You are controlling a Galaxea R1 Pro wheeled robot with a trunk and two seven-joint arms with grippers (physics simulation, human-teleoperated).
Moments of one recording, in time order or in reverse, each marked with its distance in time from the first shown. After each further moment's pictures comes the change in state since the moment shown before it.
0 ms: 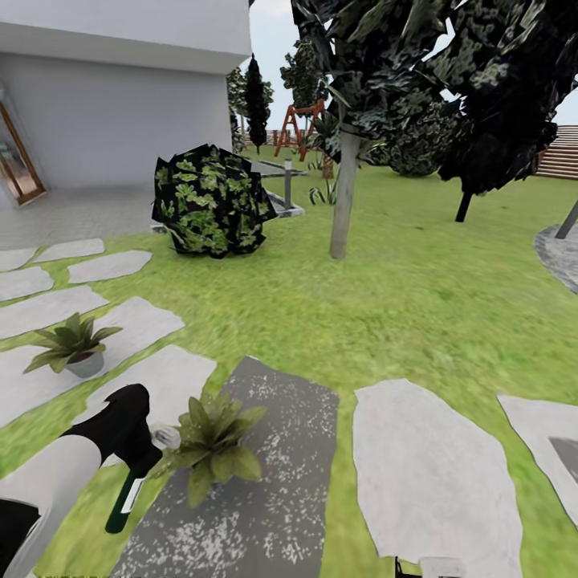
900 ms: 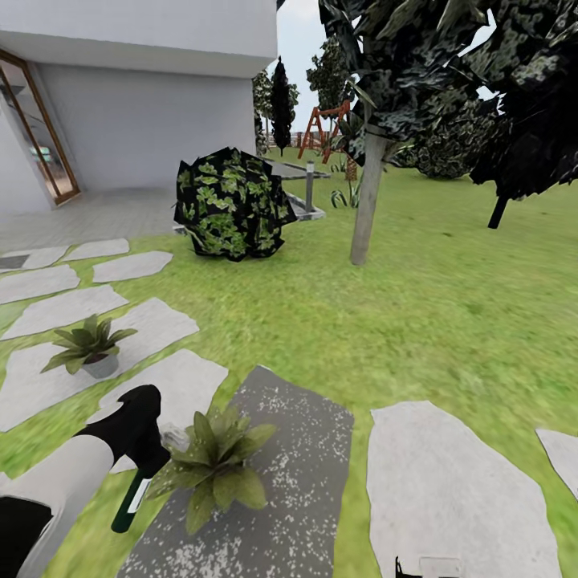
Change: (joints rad) left arm 0.001 -0.044 -0.008 0.002 -0.061 0.000 -0.010; right arm 0.000 0.000 0.000 0.001 0.000 0.001 0.000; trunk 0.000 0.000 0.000
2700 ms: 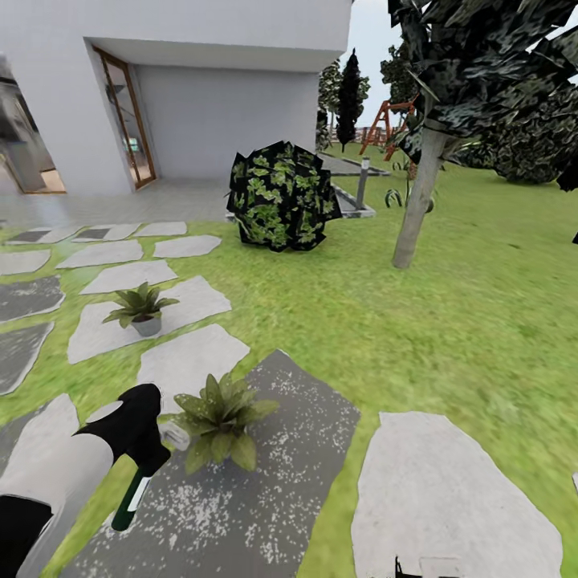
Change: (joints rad) left arm -0.004 0.001 0.000 -0.001 0.000 0.001 0.001; right arm 0.000 0.000 0.001 0.000 0.000 -0.001 0.000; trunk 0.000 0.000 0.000
